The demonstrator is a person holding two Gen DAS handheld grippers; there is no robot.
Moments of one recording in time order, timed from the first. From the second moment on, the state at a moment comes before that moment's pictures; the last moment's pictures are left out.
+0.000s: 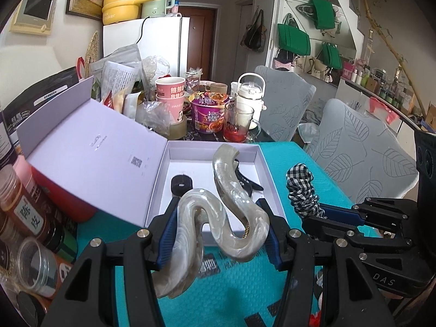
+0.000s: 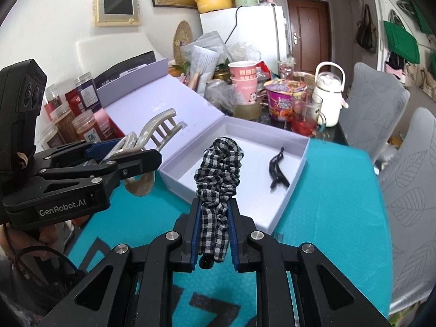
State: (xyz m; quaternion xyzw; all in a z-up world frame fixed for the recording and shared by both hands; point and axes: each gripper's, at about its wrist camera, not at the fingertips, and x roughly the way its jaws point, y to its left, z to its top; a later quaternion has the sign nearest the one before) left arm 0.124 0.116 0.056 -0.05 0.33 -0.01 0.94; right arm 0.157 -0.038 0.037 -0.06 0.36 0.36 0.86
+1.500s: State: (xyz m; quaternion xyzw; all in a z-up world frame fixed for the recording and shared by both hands) left arm 0.297 0.164 -0.021 -0.03 0.42 0.03 0.91; right arm 0.330 0.009 -0.031 -0.07 0.42 0.33 0.84
